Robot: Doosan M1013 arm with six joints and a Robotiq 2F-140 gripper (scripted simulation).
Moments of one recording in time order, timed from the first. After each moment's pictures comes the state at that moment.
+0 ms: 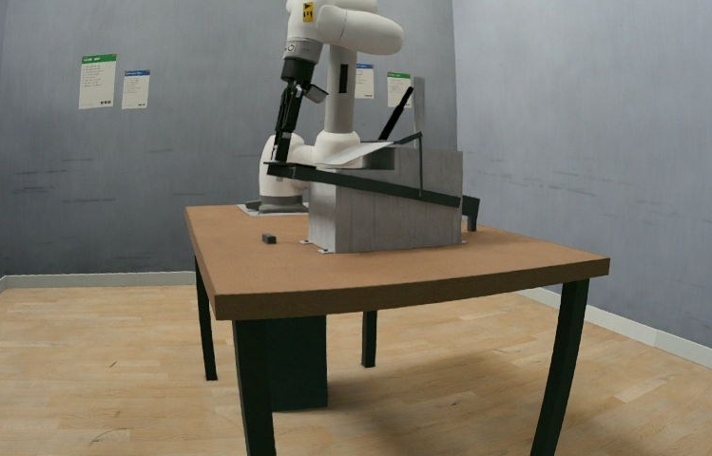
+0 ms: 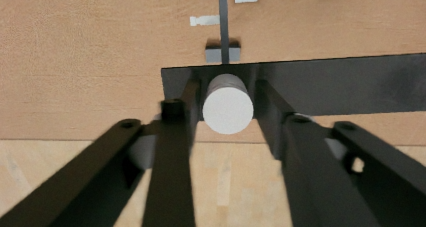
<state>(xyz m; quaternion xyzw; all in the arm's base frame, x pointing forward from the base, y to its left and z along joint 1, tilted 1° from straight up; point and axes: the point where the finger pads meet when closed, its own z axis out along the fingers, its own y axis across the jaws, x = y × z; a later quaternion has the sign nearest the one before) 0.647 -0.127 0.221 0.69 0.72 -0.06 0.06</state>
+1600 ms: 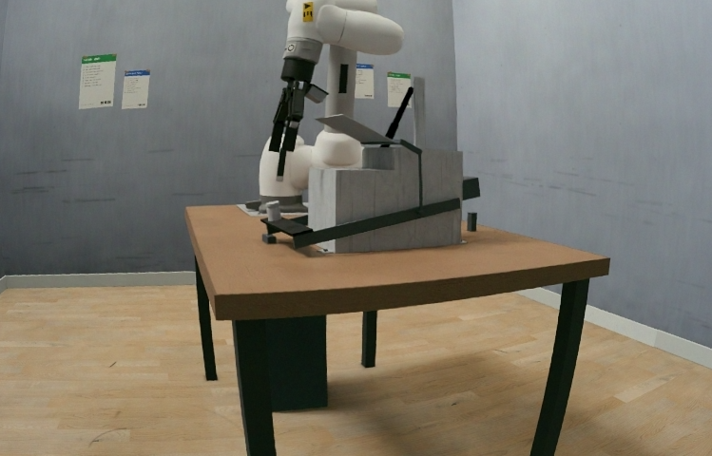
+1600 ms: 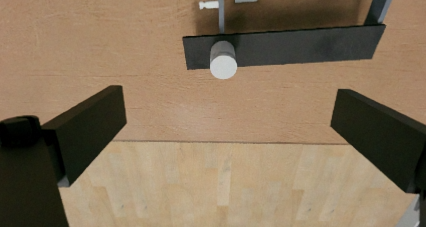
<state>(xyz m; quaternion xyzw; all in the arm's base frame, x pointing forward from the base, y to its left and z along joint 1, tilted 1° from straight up) 0.647 -0.127 0.221 0.69 0.72 -0.06 0.06</state>
